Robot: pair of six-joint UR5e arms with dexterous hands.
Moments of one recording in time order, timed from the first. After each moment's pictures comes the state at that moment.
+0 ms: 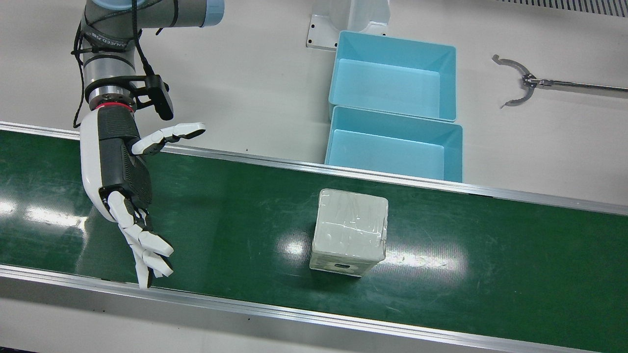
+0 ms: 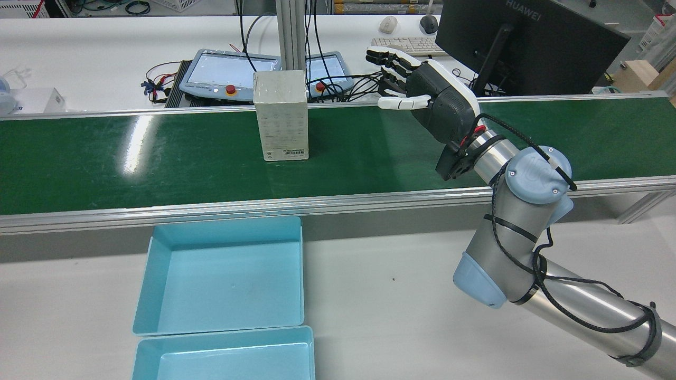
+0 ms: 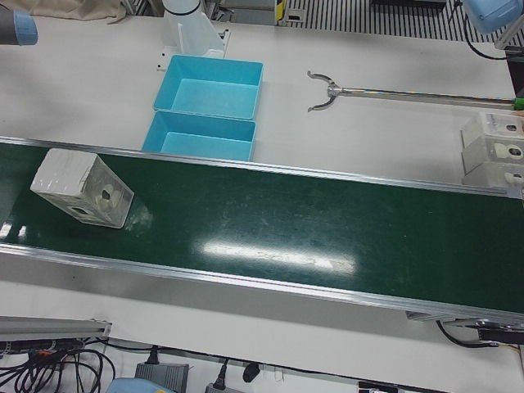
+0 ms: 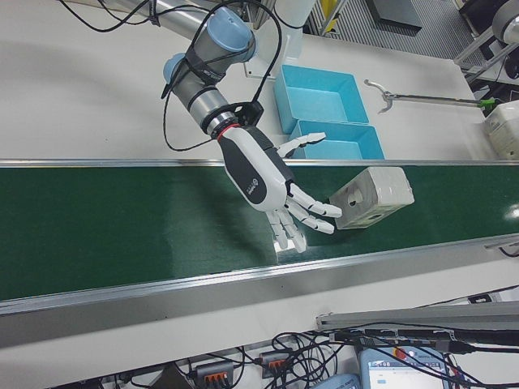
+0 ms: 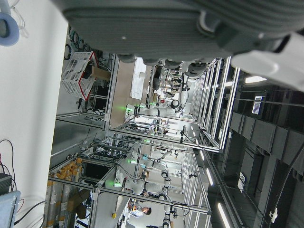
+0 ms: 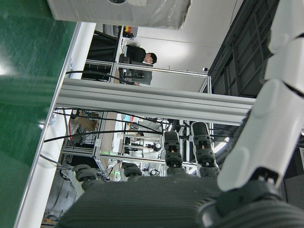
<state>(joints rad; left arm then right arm) -1.82 -1.80 -1.75 0.40 1.93 -0.16 0.83 -1.04 1.77 -3.45 -1.17 -0.30</state>
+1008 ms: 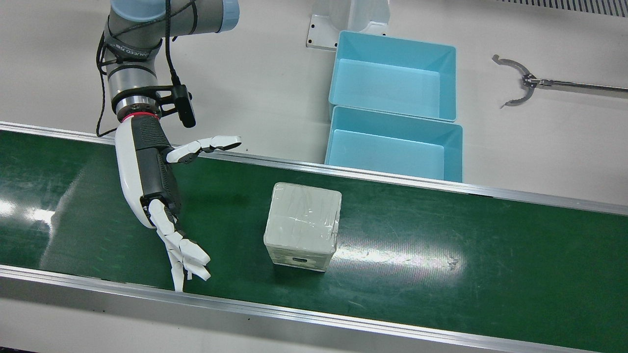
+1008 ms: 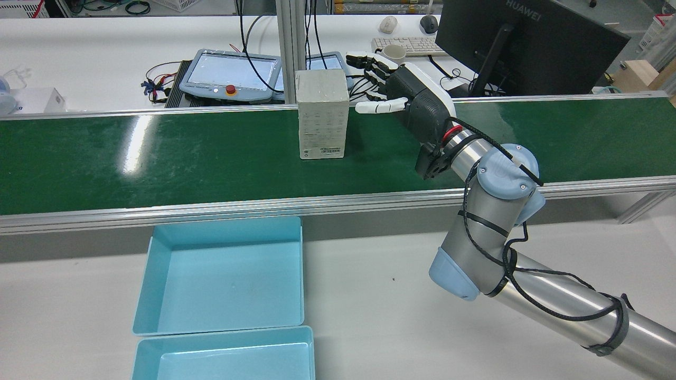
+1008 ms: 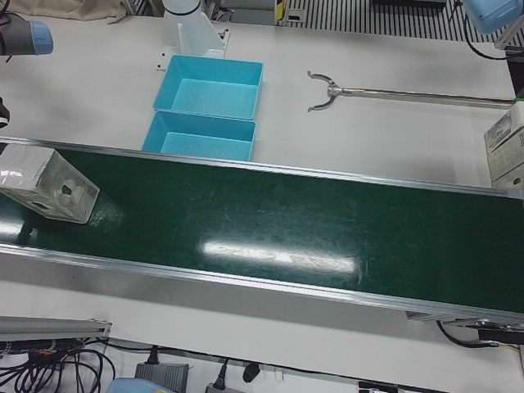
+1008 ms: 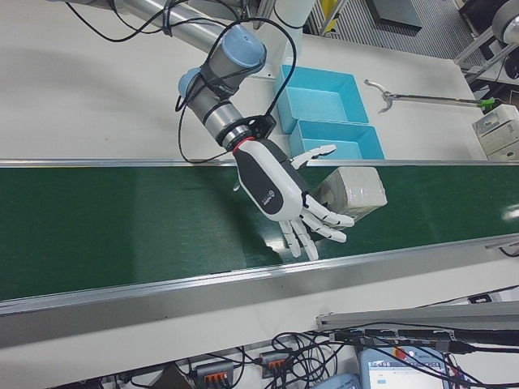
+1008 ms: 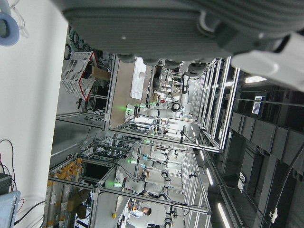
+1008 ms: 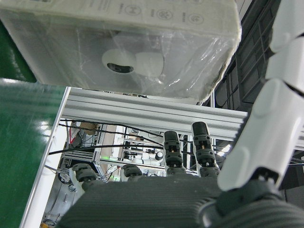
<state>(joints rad) -1.82 -1.80 -1.75 0.40 1.93 -0.16 0.82 -0.96 1.67 -3.42 -1.17 -0.34</state>
